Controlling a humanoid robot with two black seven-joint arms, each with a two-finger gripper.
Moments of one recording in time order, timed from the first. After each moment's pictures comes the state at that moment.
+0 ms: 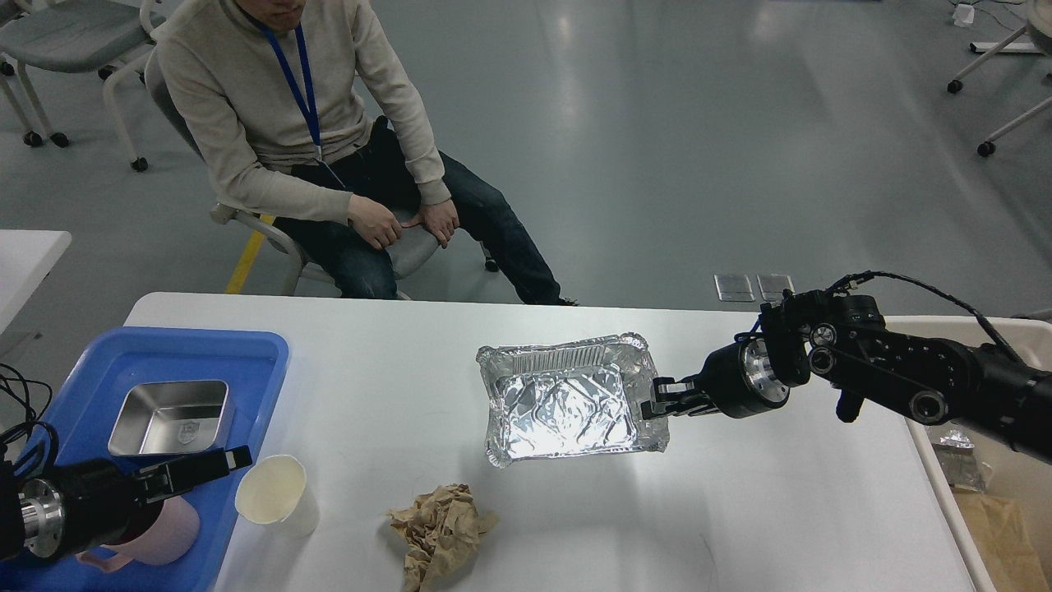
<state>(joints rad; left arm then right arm) -0.21 1.05 -0.58 -1.54 1.23 -0.19 -0.16 0.98 -0.46 0.13 1.10 -1.05 0.65 0.02</state>
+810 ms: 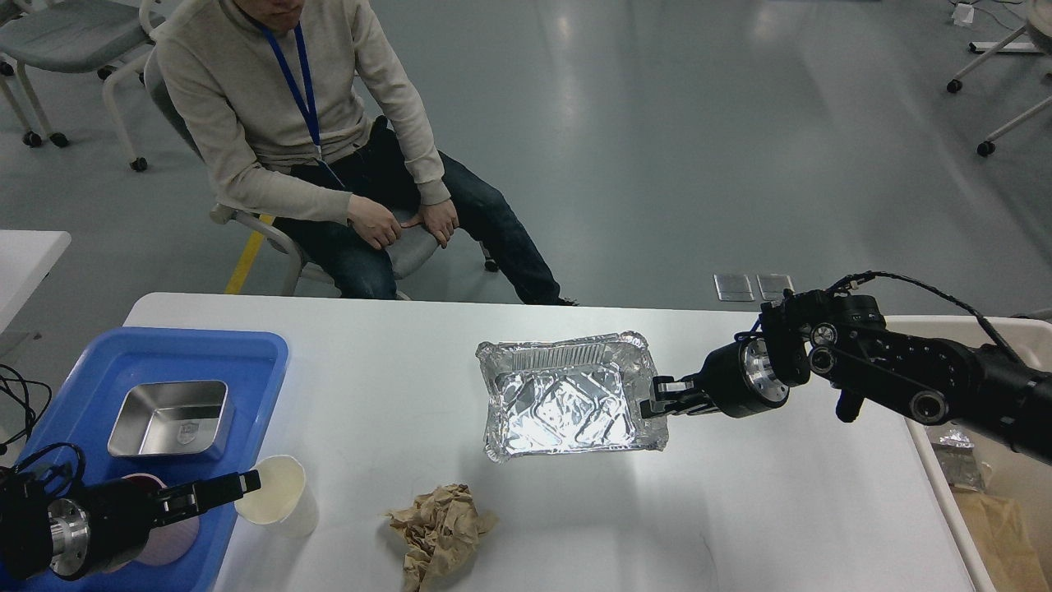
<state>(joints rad) -0.20 0.98 -0.55 -1.49 1.28 -0.19 -0.10 0.97 -0.46 0.14 1.10 -1.05 0.65 0.02</state>
